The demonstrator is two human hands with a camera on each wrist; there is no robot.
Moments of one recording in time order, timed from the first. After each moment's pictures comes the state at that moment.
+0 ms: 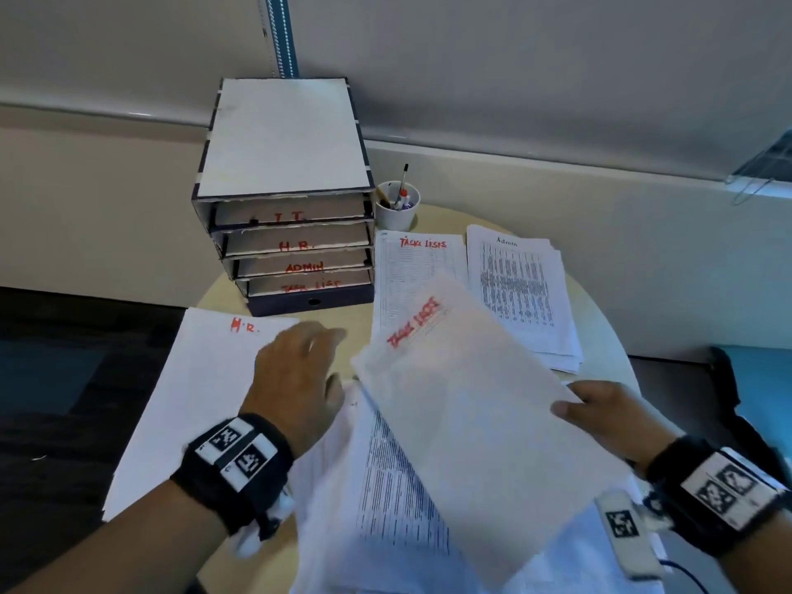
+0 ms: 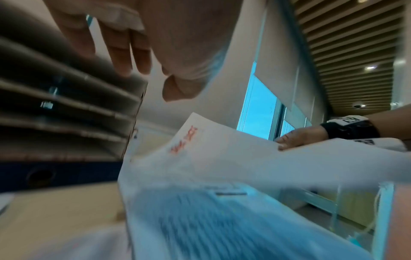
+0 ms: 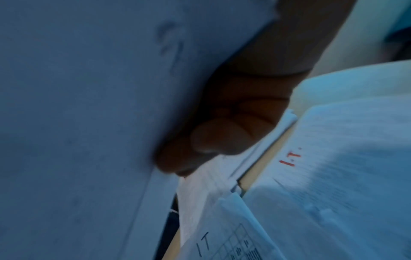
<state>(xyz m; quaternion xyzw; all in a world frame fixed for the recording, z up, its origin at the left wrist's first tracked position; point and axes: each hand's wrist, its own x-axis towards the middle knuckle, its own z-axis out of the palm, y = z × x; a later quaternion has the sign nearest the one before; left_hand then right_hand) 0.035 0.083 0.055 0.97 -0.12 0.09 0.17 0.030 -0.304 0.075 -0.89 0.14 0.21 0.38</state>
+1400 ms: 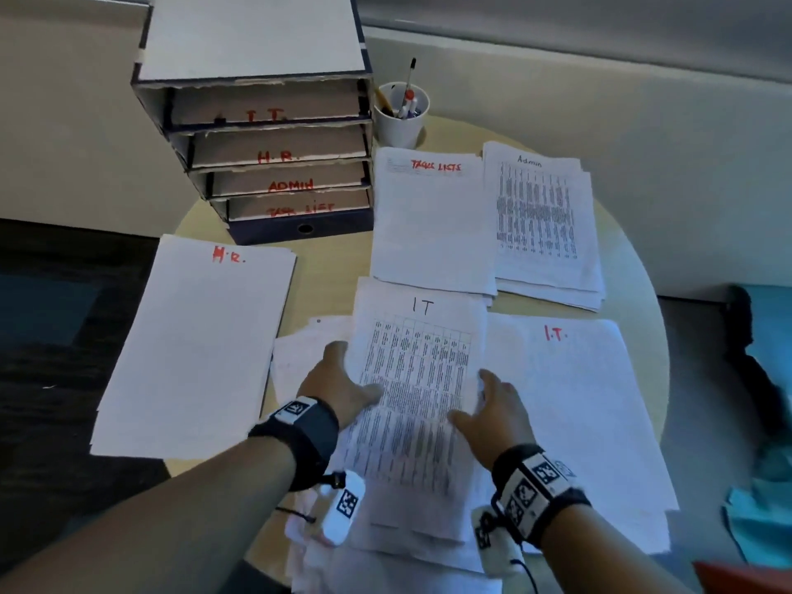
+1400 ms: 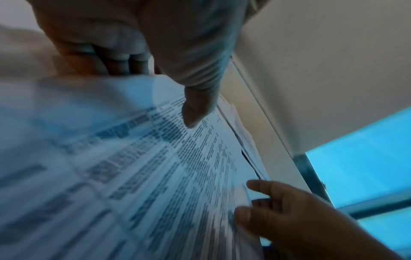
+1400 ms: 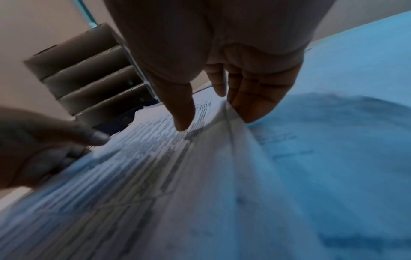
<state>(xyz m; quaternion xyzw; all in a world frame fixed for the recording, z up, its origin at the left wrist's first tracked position) 0.011 0.040 -0.069 0.89 0.15 -0.24 0.36 -0.020 -0.194 -0.057 -0.91 0.17 0.24 0.27</state>
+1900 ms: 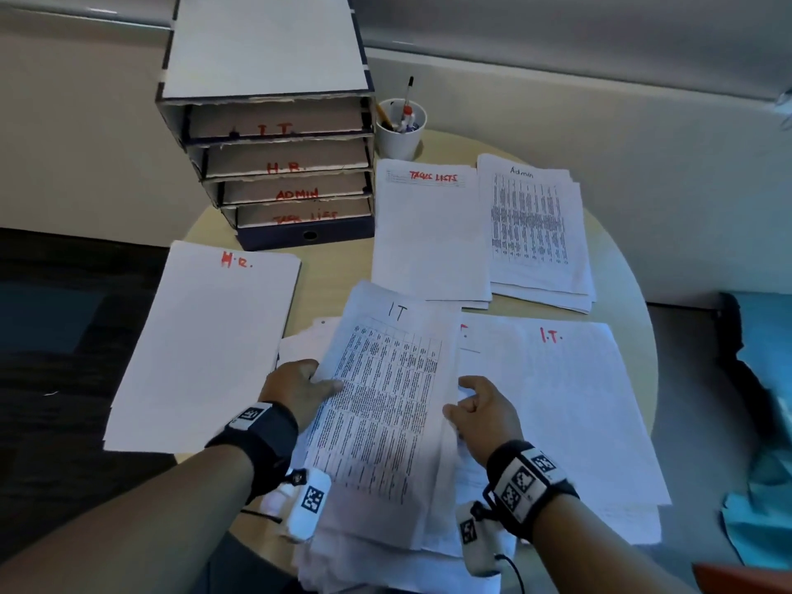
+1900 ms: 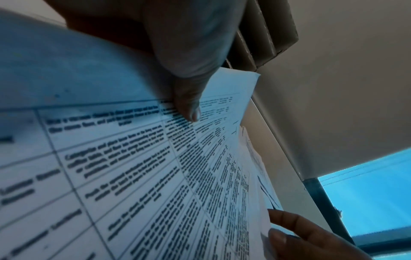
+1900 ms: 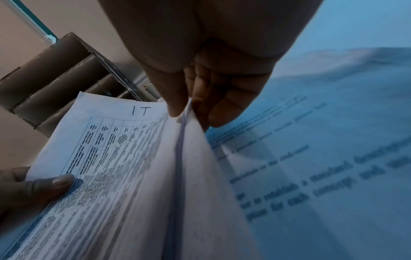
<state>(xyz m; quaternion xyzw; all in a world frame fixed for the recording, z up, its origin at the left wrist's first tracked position) -0.004 0.089 -0.061 0.88 0.16 -0.21 0.40 -0.031 -0.188 -0.067 -0.85 0.22 0.20 0.43</state>
